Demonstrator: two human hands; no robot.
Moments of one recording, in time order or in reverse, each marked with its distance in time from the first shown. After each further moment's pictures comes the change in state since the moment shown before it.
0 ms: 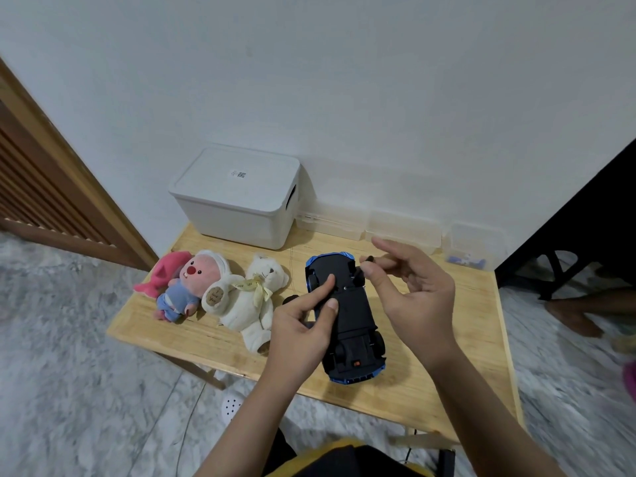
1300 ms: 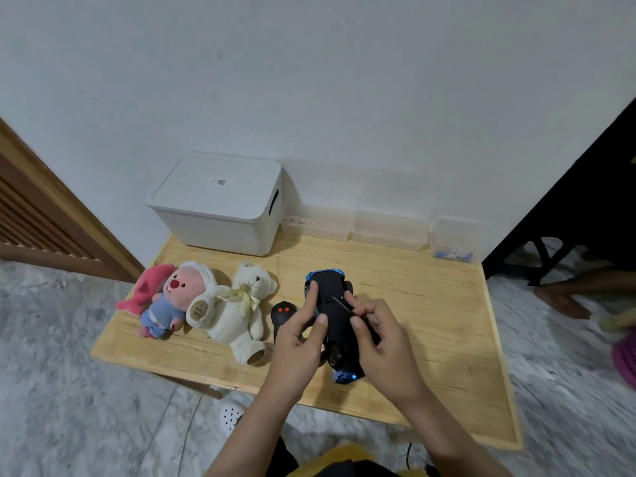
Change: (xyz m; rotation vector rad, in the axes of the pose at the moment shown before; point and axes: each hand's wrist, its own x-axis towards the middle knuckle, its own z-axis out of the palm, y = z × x) left_hand 0.014 -0.046 0.004 -0.067 -0.189 -0.167; right_hand -0.062 0.045 -0.004 -0.020 -0.198 0.412
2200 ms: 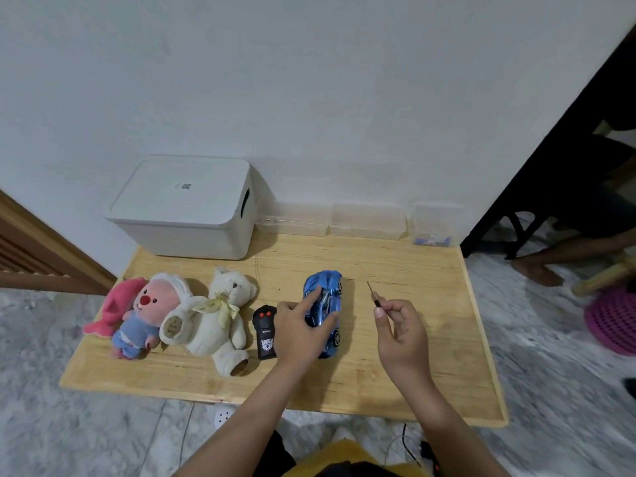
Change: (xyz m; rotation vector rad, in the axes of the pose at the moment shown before) left_hand 0.073 -0.062 0.015 0.790 0.175 0.038; right_hand 0.006 0.050 -0.029 0.007 0.396 0.109
